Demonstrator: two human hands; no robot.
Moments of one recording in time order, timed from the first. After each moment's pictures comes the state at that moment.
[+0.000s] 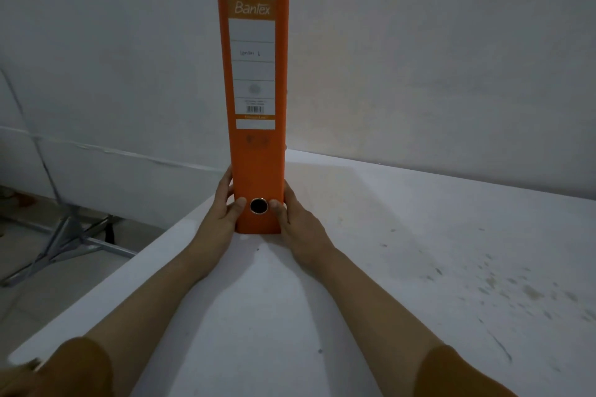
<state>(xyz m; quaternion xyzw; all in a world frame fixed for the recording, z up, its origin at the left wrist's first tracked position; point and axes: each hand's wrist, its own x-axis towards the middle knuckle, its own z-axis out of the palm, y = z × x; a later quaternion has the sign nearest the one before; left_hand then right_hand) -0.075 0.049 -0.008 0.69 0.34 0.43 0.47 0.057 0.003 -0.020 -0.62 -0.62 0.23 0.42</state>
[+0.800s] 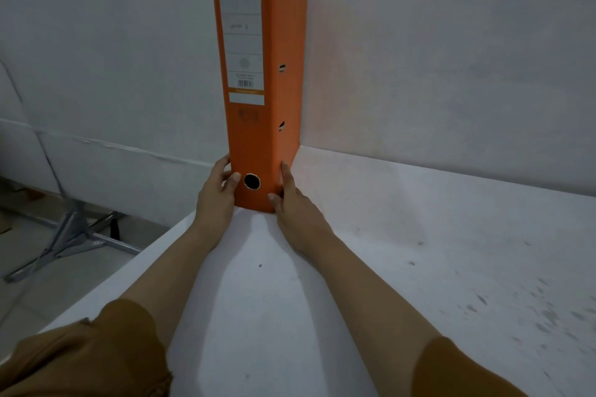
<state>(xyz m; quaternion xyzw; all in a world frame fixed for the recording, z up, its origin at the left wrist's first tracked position) -0.051 0.123 -0.017 0.64 0.41 0.49 0.42 0.074 0.067 -0.029 -0.68 -0.63 0.17 0.33</state>
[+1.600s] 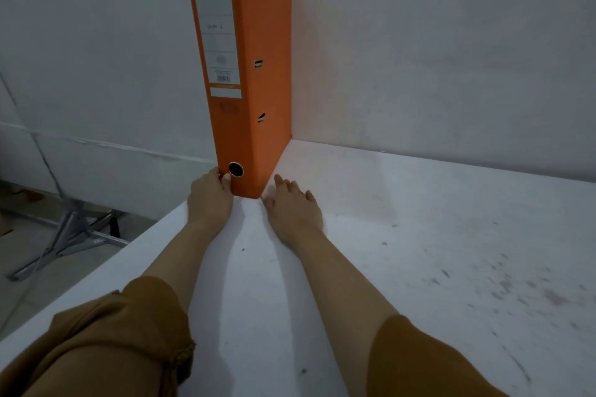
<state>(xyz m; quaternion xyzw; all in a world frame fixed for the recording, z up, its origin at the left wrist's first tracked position) -0.041 0.118 -0.025 0.71 0.56 0.38 0.21 0.083 0.052 -0.030 -0.75 -0.62 0.07 0.21</state>
